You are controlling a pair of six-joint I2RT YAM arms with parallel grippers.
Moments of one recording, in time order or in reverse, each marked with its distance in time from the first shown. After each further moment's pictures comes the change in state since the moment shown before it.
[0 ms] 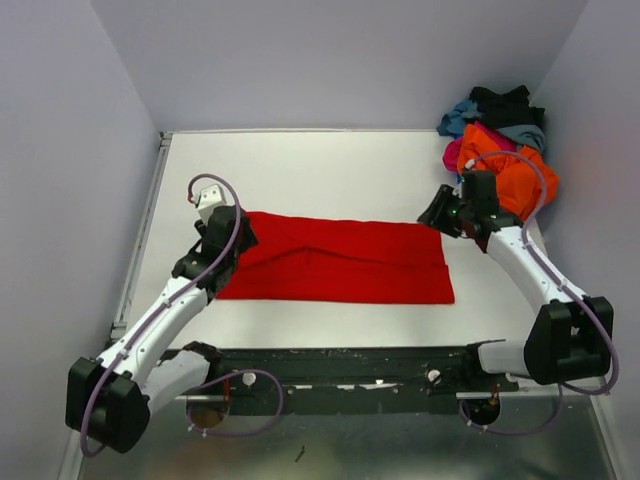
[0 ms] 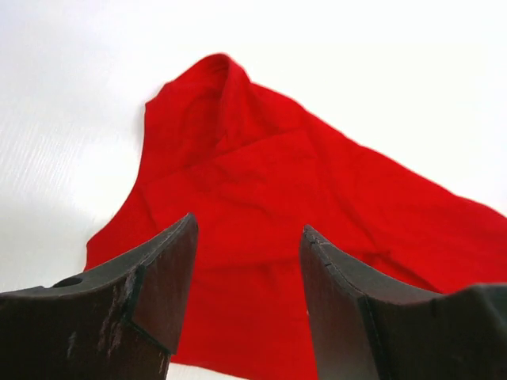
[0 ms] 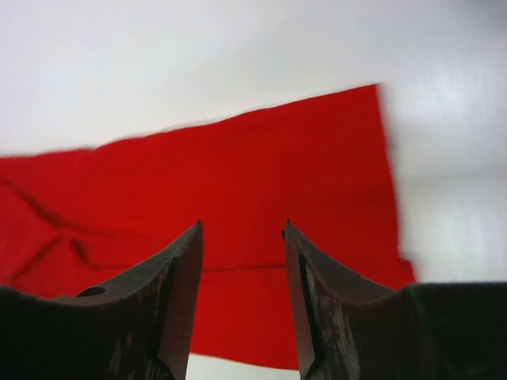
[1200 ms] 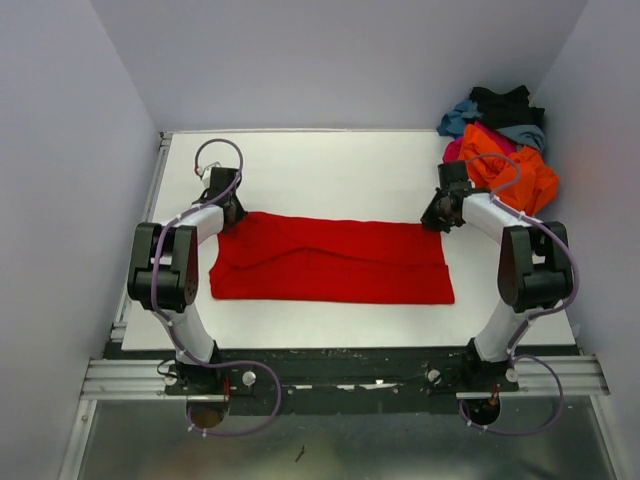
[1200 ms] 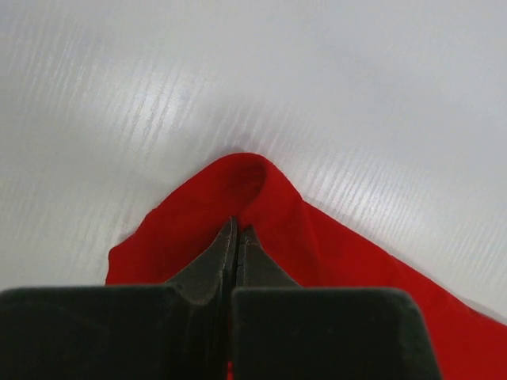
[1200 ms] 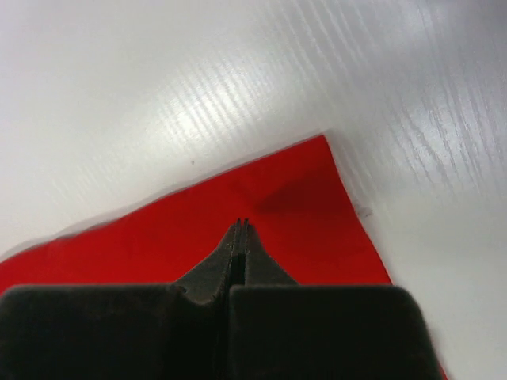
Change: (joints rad) left arm 0.300 0.816 0.381 0.197 0.243 0.070; right arm 0.037 0.434 0.195 -0.008 0.114 0.130
